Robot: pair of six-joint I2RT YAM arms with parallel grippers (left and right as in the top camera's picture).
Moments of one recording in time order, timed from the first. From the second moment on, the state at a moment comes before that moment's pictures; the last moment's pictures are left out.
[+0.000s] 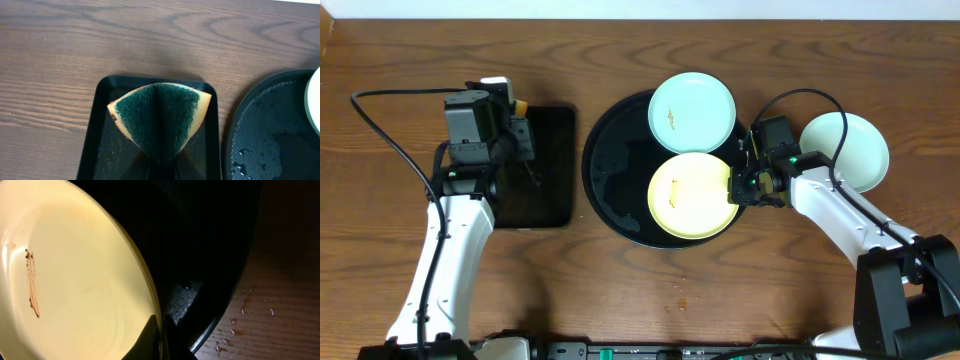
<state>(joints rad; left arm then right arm) 0.06 1.36 0.97 -0.34 0.03 -0.04 0.27 1.67 0.97 -0.58 -0.16 0.36</state>
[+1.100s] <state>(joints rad) -0.15 1.38 0.97 -0.28 0.21 0.02 0.27 1.67 0.97 -0.58 -0.16 0.38</state>
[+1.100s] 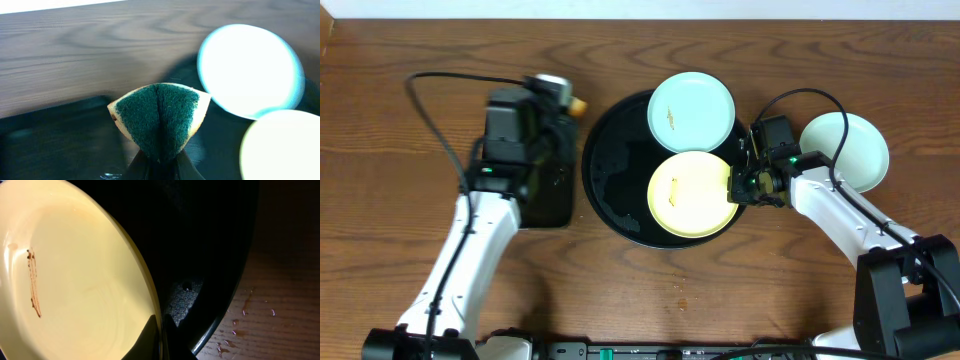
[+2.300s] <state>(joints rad) -0.60 1.72 0.97 -0.23 0.26 -0.09 0.31 1.69 0.88 -0.42 -0.14 0.39</state>
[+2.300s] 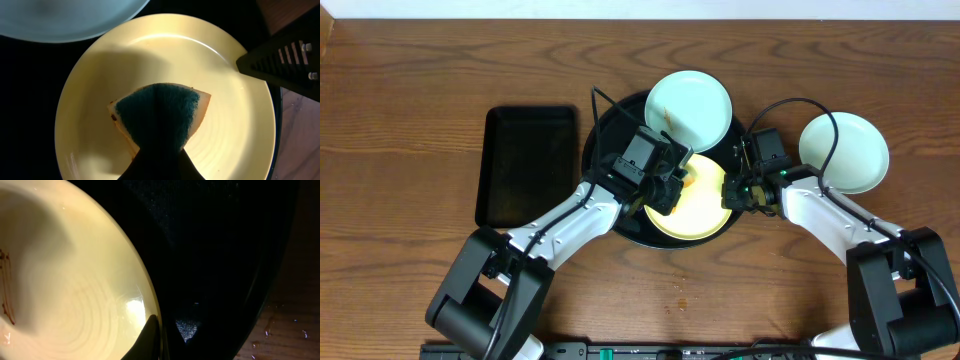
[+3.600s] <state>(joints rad) -0.60 1.88 0.90 0.08 0.27 -0.09 0.31 1.69 0.88 -0.42 -0.14 0.39</state>
